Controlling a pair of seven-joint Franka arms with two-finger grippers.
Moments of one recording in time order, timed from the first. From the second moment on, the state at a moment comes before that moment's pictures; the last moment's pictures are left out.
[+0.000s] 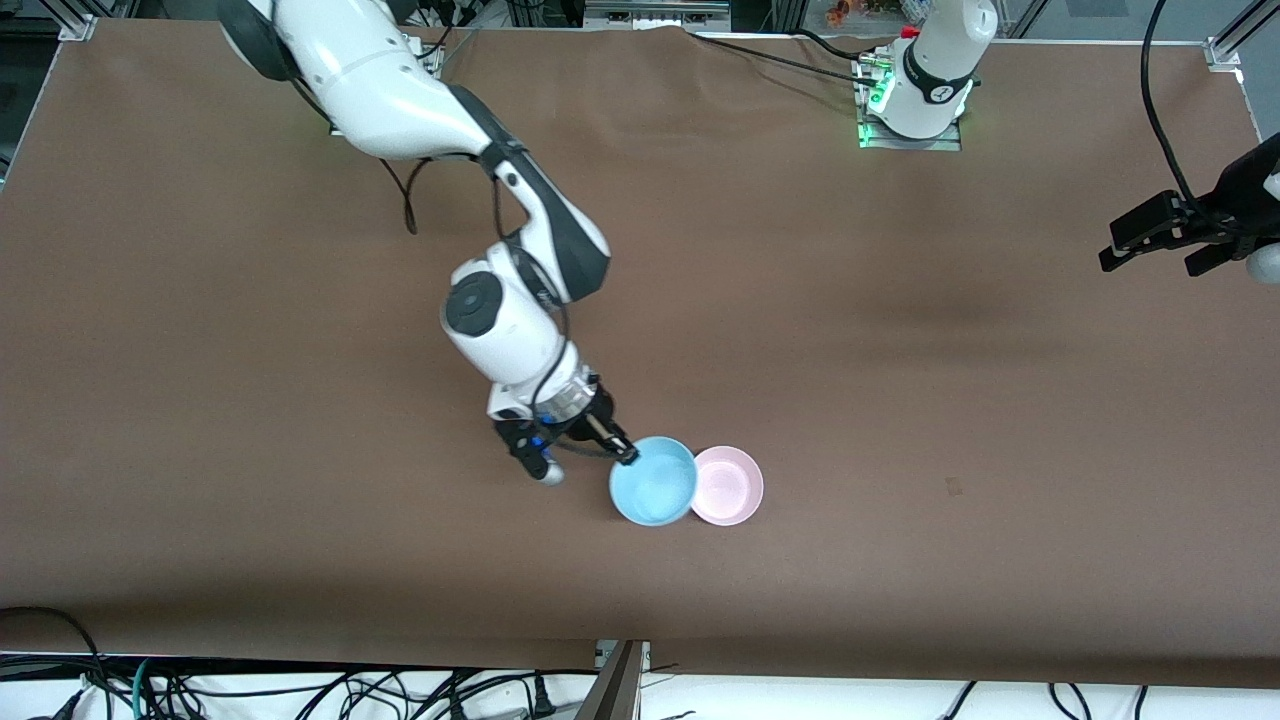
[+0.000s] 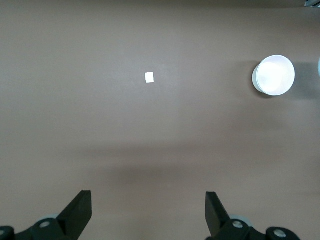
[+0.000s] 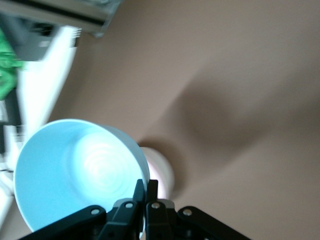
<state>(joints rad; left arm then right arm) 0.03 0.05 0.00 -1.51 -0.09 1.57 0.01 0.59 0.97 0.06 -1.09 0.23 2.64 1.26</state>
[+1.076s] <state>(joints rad) 0.03 0.11 0.00 -1.51 -0.08 1.61 0.01 0.67 1.15 0.05 -0.98 0.23 2.87 1.25</state>
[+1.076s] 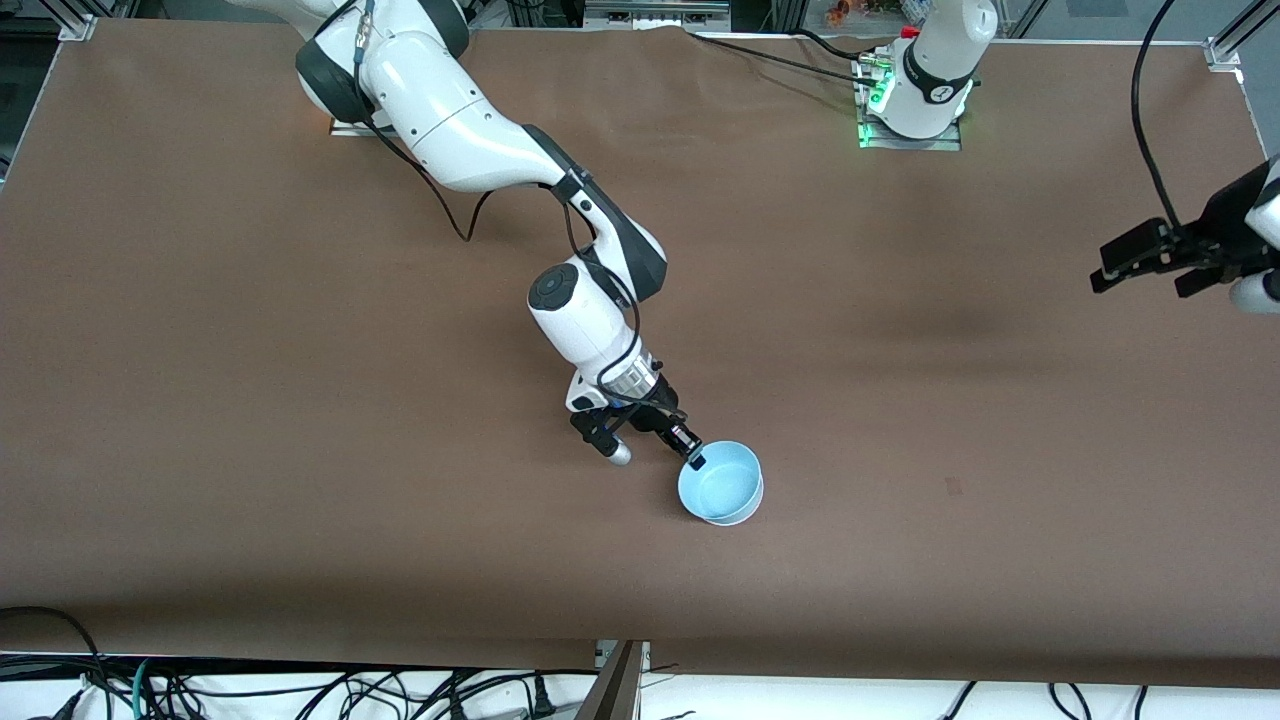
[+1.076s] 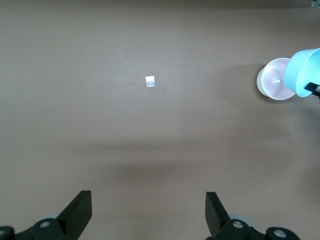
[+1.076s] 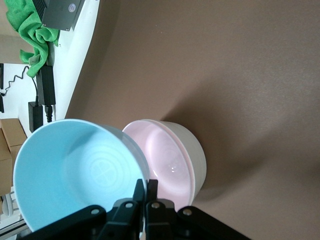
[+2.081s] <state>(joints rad) 0.03 0.18 0.01 -1.51 -0.07 1.63 0.02 0.68 1.17 0.05 -0.98 0.23 2.87 1.18</state>
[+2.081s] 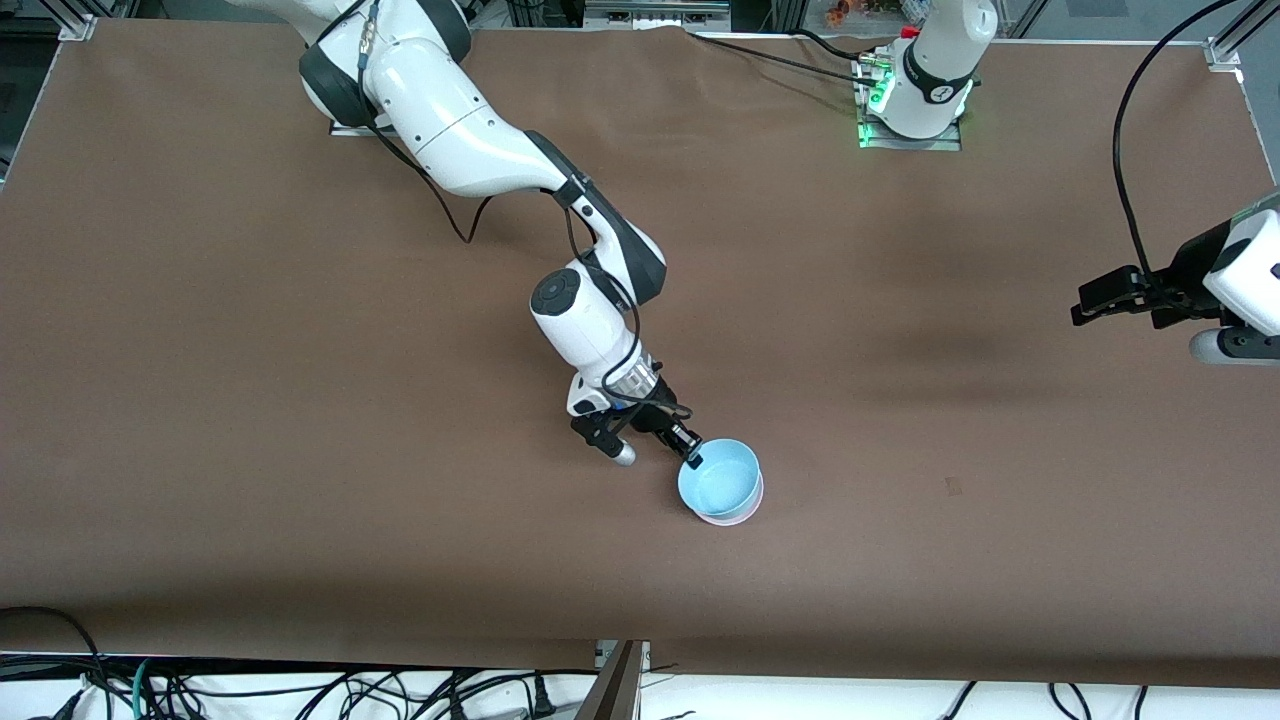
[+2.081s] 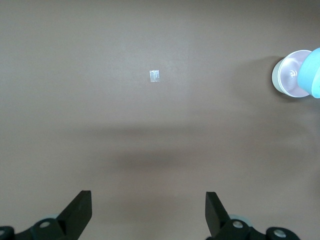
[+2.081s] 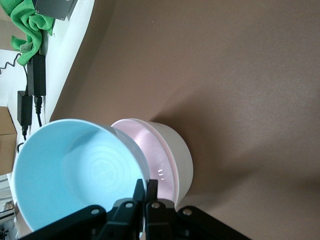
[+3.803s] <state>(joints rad) 0.03 0.18 0.01 -1.50 -0.07 1.63 0.02 0.68 1.18 0.04 -0.98 0.19 2.81 1.15</state>
